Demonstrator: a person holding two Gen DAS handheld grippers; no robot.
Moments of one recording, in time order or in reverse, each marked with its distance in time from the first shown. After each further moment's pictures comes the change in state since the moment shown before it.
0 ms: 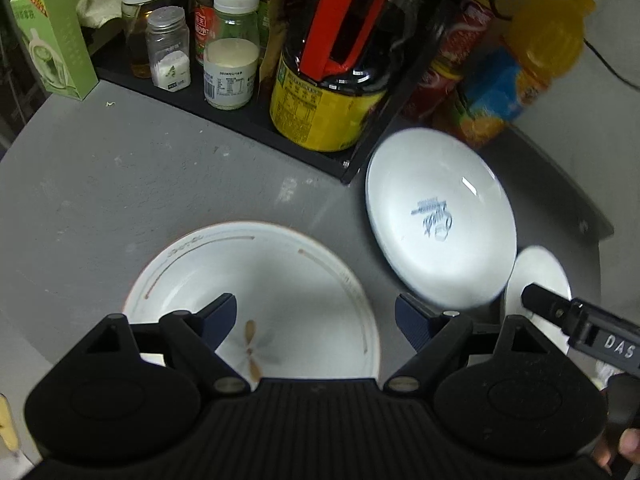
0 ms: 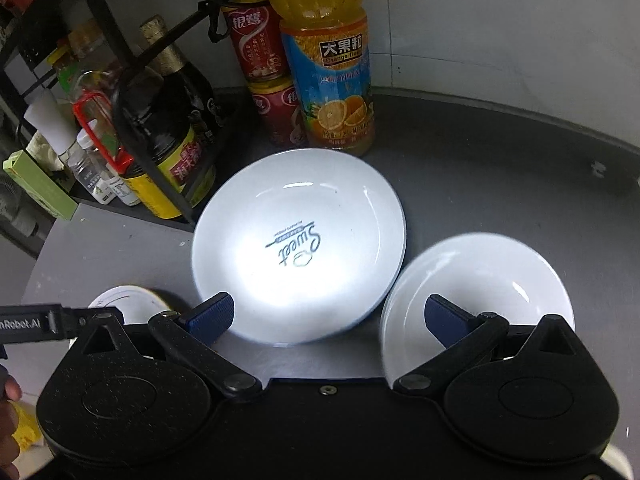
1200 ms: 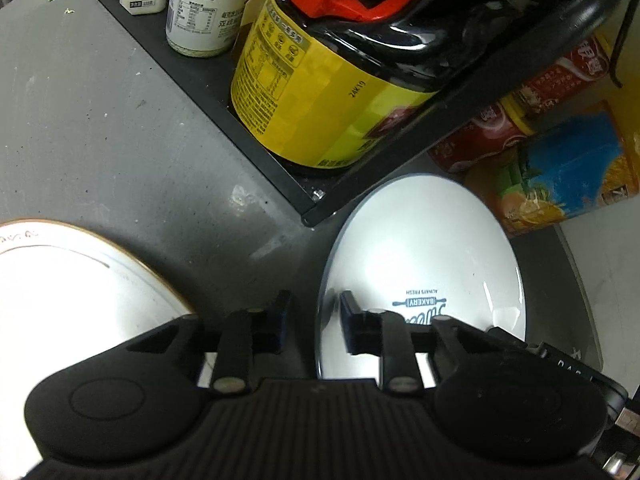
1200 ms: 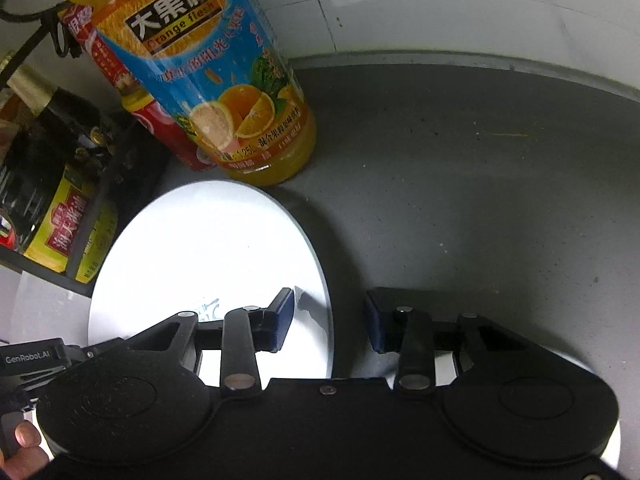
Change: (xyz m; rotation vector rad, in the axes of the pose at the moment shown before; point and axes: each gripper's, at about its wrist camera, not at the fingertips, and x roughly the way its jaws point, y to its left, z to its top) left arm 0.117 -0.023 0.032 -0.348 -0.031 -0.070; right arm 0.115 -0.075 0.046 0.114 0.082 0.086
